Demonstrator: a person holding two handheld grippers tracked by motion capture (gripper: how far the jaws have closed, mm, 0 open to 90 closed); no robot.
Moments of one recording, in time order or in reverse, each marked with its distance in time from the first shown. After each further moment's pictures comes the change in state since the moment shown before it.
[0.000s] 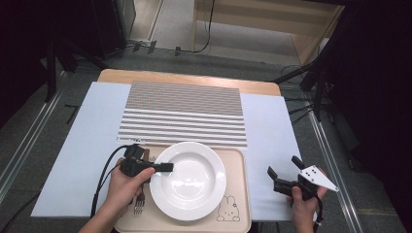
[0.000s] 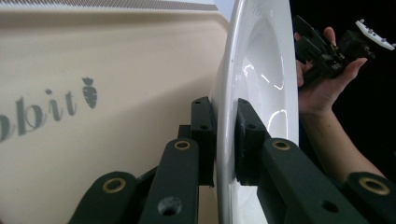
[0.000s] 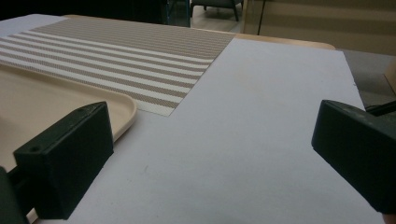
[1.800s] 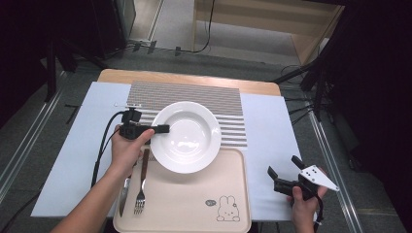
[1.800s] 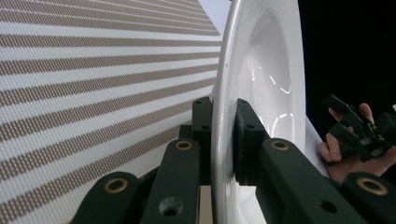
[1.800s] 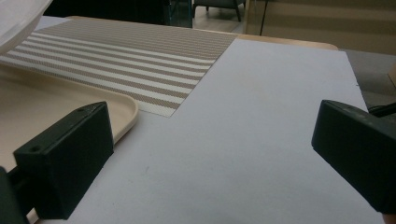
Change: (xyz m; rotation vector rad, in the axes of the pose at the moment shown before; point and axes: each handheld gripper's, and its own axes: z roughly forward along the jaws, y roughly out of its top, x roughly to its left) left arm 0.018 0.085 -0.014 -0.156 0.129 0.026; right arm -0.002 0.000 0.000 -0.003 0.012 0.001
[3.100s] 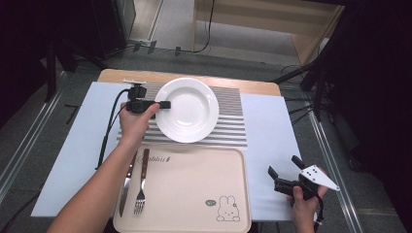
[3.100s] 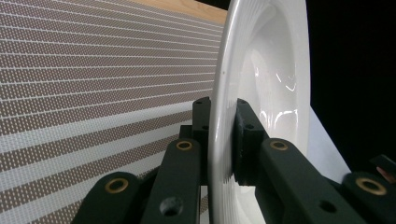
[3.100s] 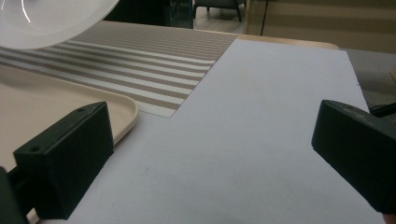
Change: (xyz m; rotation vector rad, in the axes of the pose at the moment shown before) left arm 0.031 0.069 0.028 -0.056 0.110 -0.027; right arm -0.001 0.000 0.000 -0.001 0.005 0.009
